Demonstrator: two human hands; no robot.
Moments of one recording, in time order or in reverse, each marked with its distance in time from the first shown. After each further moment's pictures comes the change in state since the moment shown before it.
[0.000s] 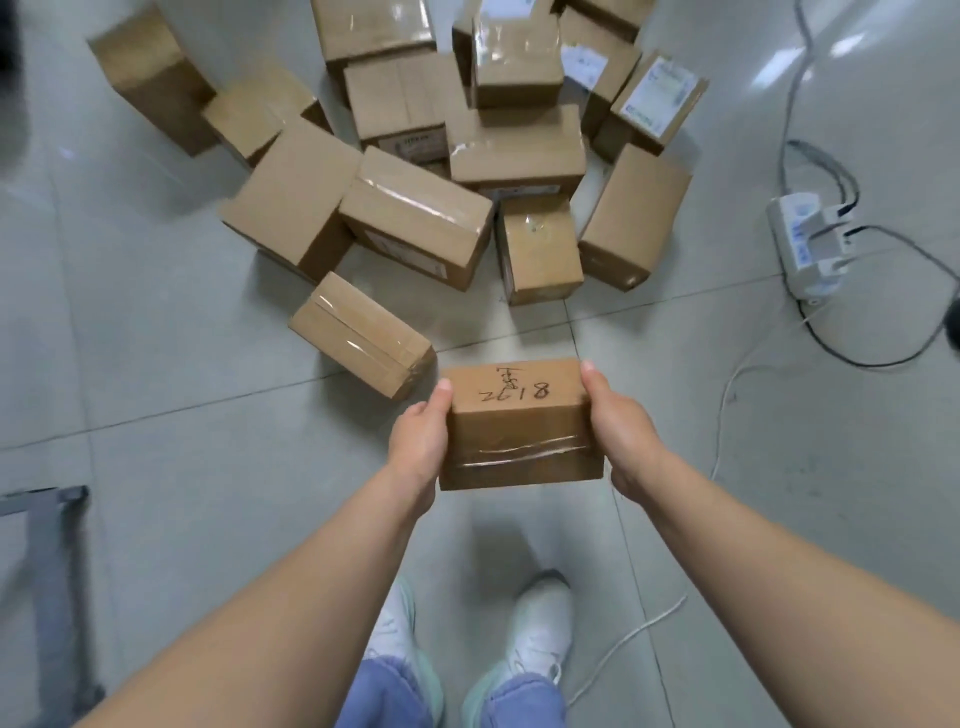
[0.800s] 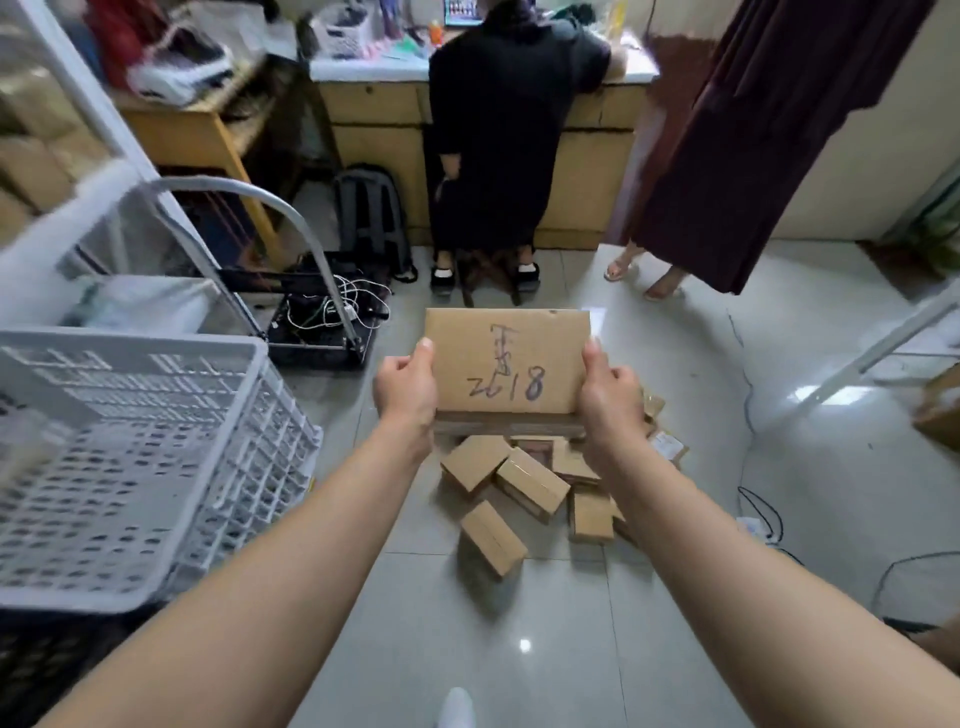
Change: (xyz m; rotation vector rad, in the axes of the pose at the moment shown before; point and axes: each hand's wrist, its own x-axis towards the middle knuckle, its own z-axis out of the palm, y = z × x) left_hand -0.497 0.319 -0.256 -0.455 0.439 0.654; right_hand -0.546 -0.331 -0.043 0.310 -0.028 -0.666
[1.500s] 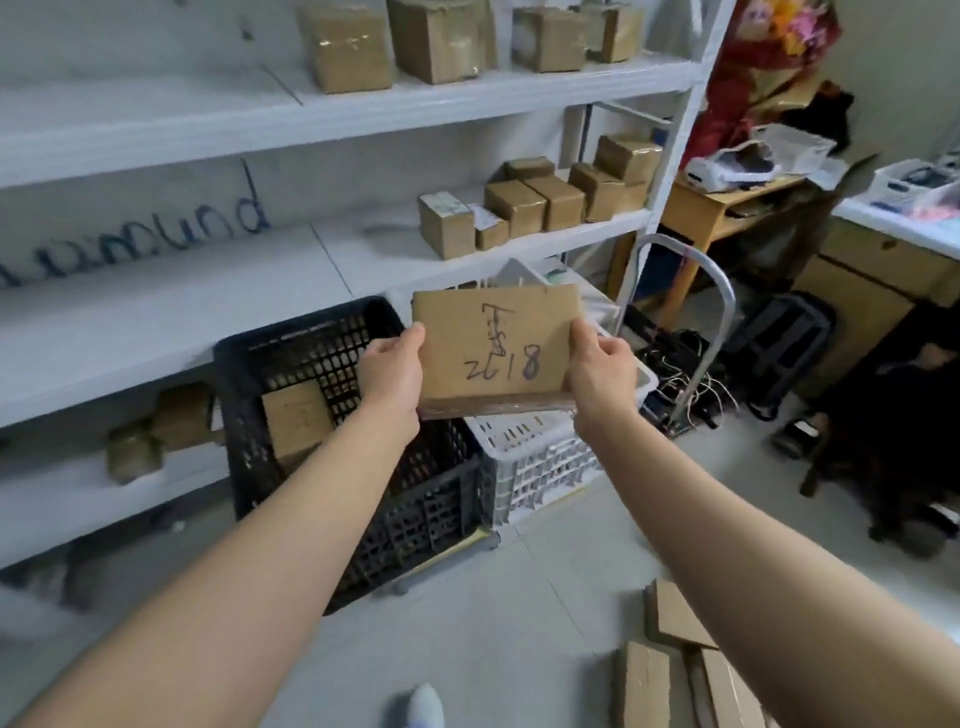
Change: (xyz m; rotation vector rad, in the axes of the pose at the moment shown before) left_hand -0.113 0.027 -0.343 -0.470 0.881 0.033; right_hand -0.256 -0.033 0.225 -0.166 -1.015 -0.214
